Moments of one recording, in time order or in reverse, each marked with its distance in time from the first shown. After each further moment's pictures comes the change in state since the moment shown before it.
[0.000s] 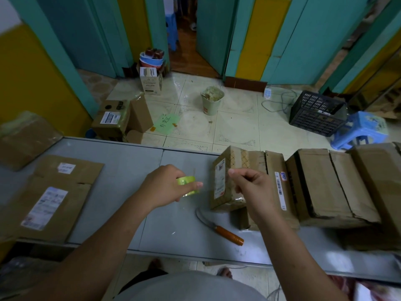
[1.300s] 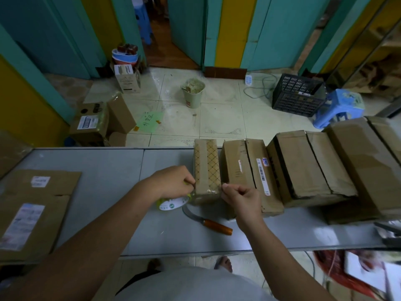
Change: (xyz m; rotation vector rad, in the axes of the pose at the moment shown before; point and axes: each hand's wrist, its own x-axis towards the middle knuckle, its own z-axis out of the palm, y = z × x) left_hand 0.046 0.047 0.031 0.289 -0.509 0.073; right_hand -0.017 0.078 -0.024 0.073 0.200 0.221
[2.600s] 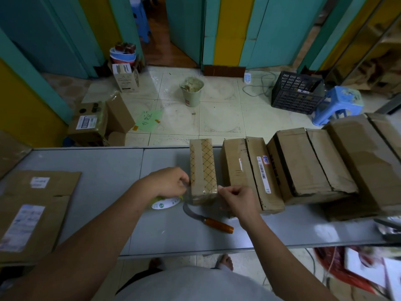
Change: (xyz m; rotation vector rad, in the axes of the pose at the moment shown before) left_hand 0.012 -0.024 0.006 0.023 -0.055 -0.087; right_hand 0.015 0.015 -0.001 -0.334 -0.089 -0.002
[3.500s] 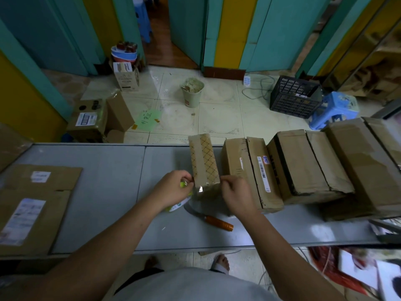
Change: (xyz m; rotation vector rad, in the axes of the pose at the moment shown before) left_hand 0.003 -0.013 0.058 -0.432 0.356 0.075; right_hand 0.005 -0.018 0.007 -0.469 0.009 -0.313
